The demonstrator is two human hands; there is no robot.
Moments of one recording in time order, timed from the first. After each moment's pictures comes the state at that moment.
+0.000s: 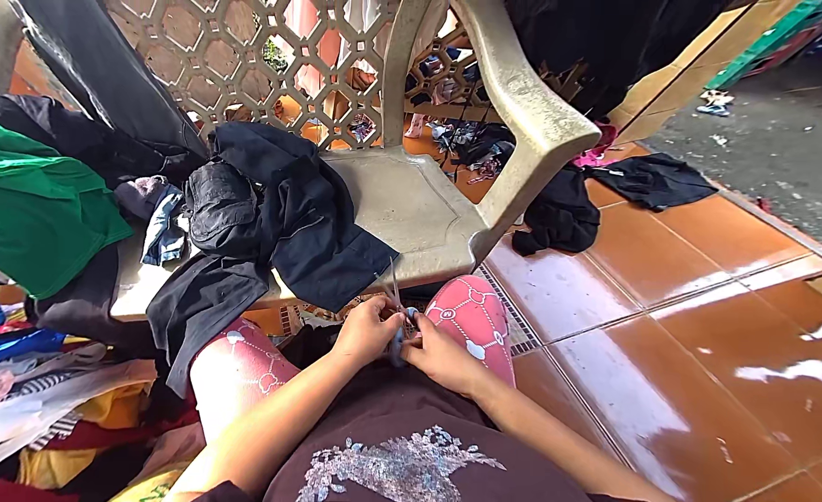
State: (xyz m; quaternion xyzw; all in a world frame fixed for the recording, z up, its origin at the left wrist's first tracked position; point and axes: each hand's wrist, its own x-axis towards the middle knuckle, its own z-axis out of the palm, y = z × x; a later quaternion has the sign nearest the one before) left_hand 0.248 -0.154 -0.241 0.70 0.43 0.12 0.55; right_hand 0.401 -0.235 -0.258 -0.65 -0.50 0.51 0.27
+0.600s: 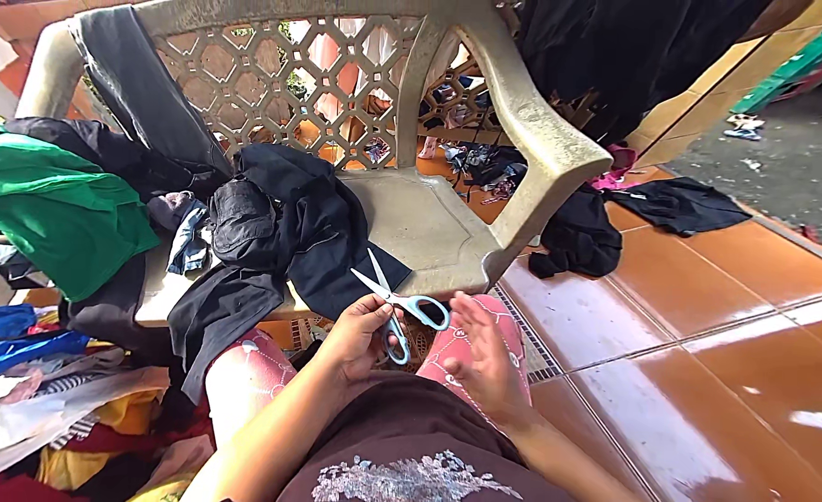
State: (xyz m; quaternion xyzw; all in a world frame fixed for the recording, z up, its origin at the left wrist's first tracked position) left_hand 0.226 -0.156 -0.206 0.32 0.33 0.31 0.83; right_hand 0.412 -0.250 -0.272 -0.46 -0.59 0.21 0.63
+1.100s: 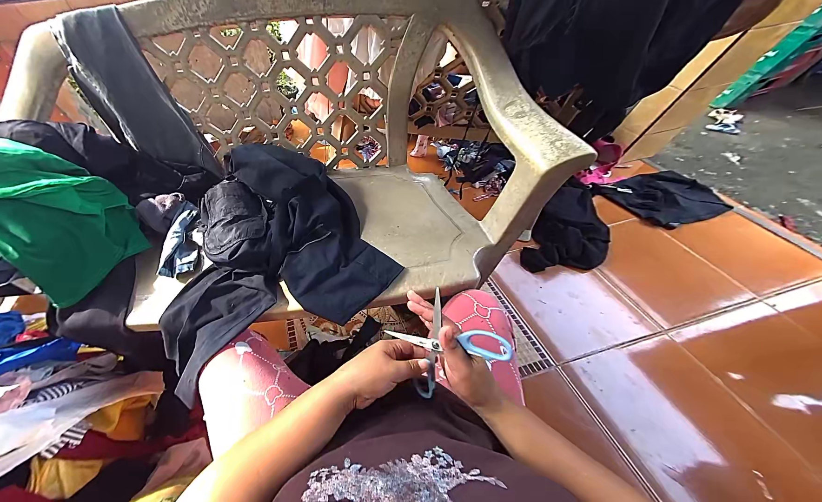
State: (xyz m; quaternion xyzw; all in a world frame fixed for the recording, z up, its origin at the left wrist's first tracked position) left_hand 0.235 -0.179 -0.231 0.56 0.30 0.07 0.77; right_hand 0.399 -0.235 -0.279 -0.40 -0.55 0.37 0.63
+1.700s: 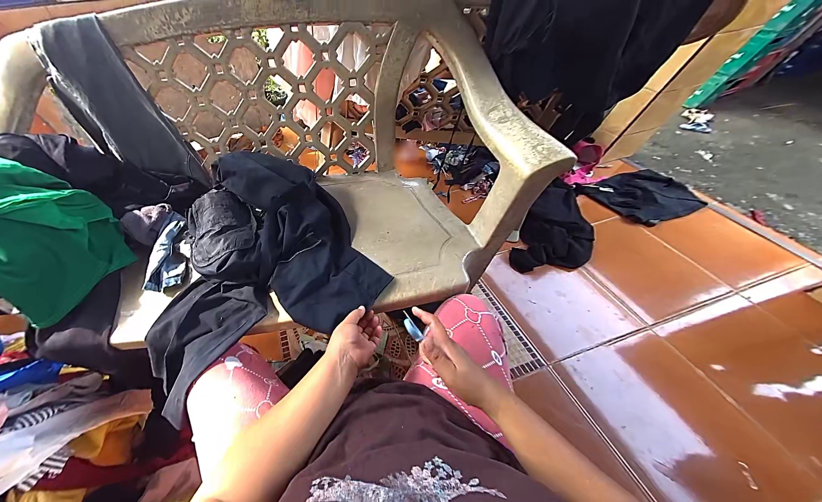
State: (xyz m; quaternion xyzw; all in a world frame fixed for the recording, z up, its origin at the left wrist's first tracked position) left_hand 0.274 -0.125 -0.276 0.04 0.53 0.36 0.77; right_hand 0.433 -0.236 -0.279 -0.59 -0.61 0.39 0.35
